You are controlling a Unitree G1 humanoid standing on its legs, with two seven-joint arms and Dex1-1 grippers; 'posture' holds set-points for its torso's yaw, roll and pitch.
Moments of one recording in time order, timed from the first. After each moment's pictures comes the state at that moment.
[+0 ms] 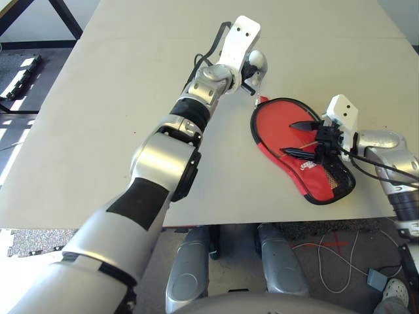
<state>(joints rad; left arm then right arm) -1.44 0.06 -0.09 1.28 0.04 0.08 -0.38 -0.51 -0.69 0.09 0.18 0.22 0.32 1.08</state>
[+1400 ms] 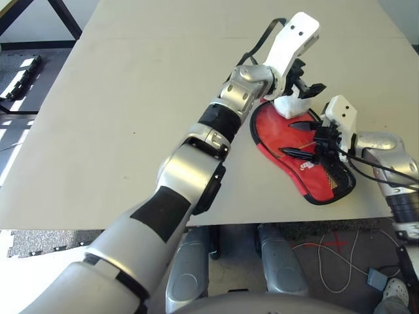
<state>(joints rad) -1.39 -0.07 -0.09 0.92 0.00 0.27 -0.69 -0.51 -0.67 0.09 0.17 0.22 0.33 1.06</state>
